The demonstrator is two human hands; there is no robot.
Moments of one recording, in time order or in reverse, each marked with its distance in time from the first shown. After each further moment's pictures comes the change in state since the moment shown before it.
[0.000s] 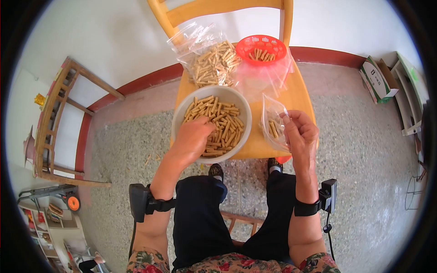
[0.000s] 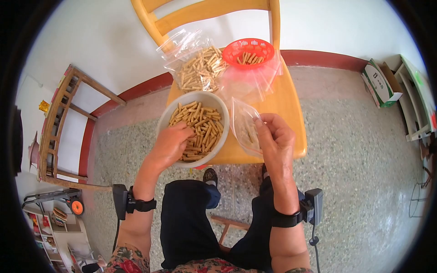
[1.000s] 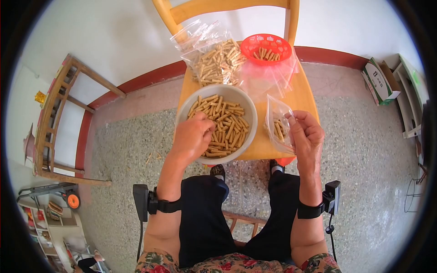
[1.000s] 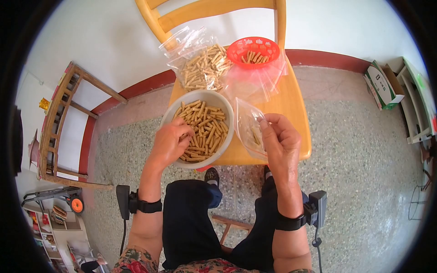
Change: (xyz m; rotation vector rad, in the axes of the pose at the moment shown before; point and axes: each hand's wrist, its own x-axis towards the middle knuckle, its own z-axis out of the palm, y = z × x) left_hand -0.003 -0.004 0.001 -0.118 0.101 -0.179; right_hand -0.001 0.000 0.003 0.004 -0.010 -0.019
